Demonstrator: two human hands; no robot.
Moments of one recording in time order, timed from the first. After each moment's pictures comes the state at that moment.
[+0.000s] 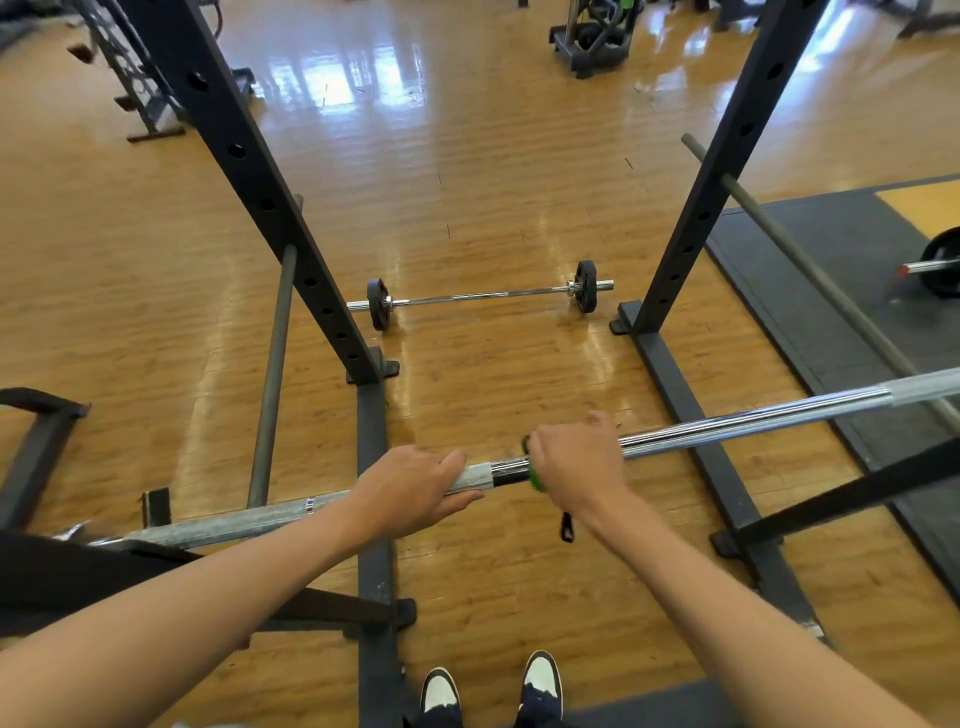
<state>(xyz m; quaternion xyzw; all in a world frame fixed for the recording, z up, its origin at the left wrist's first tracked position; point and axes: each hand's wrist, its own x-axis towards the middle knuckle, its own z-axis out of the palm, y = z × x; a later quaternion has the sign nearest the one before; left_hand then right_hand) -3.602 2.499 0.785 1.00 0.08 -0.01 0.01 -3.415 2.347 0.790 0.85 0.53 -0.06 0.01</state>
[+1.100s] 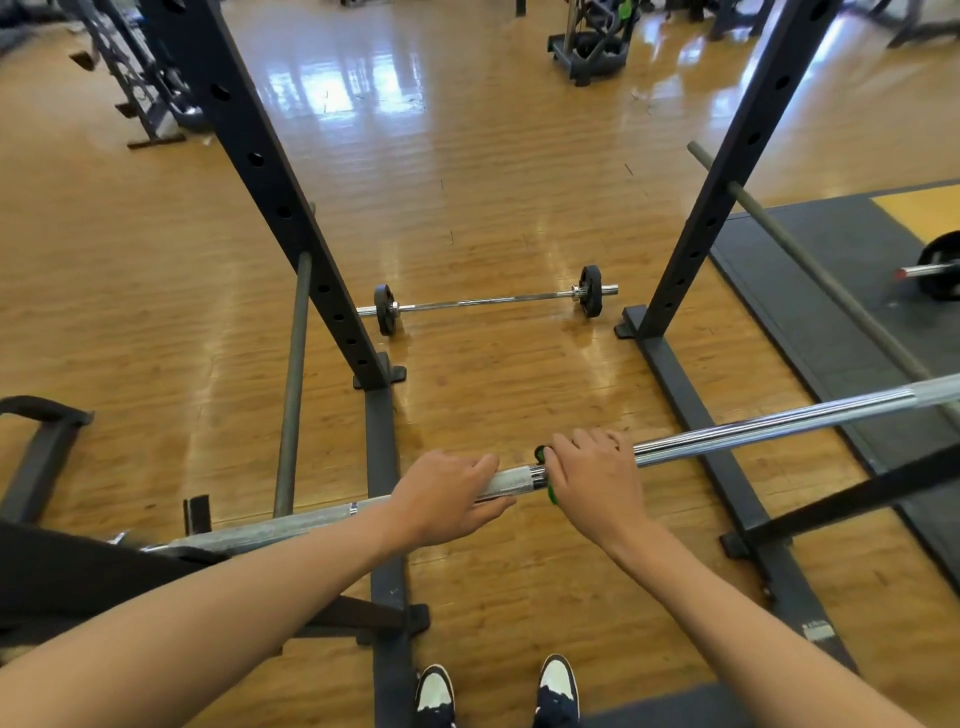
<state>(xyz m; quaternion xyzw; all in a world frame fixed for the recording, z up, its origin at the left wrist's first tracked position) -3.607 2.503 0.788 1.00 0.08 0.00 0.04 -3.447 2.347 0.775 0.86 0.49 0.06 -0.12</state>
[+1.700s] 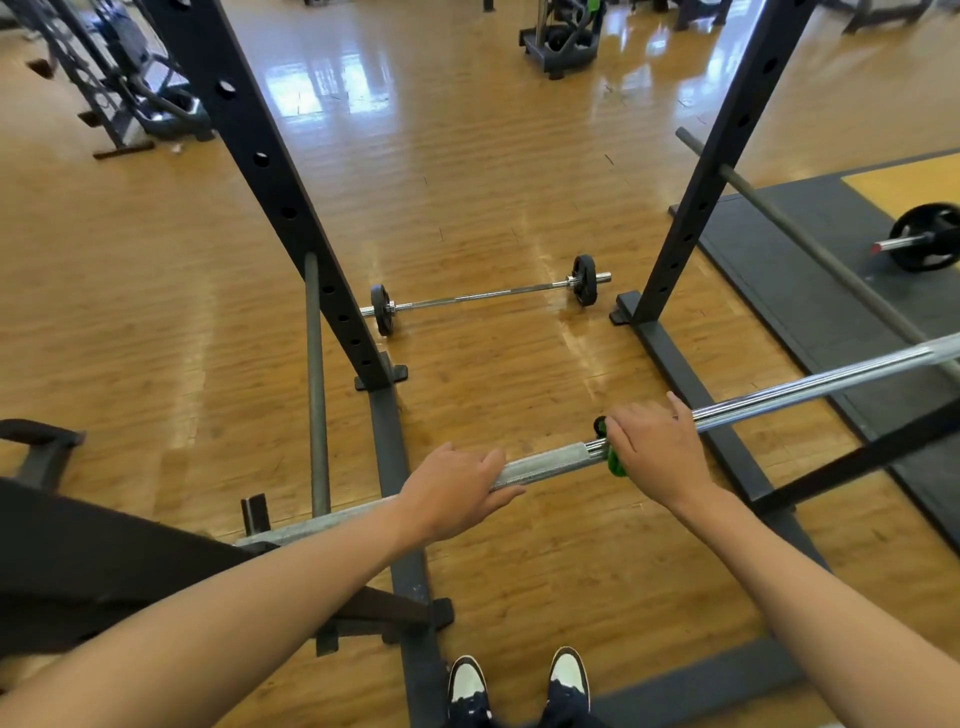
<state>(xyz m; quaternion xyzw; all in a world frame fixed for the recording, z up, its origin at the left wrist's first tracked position) -3.662 2.535 0.787 1.00 0.06 -0.03 0.03 -3.447 2.345 0.777 0.90 0.44 0.01 -0.09</state>
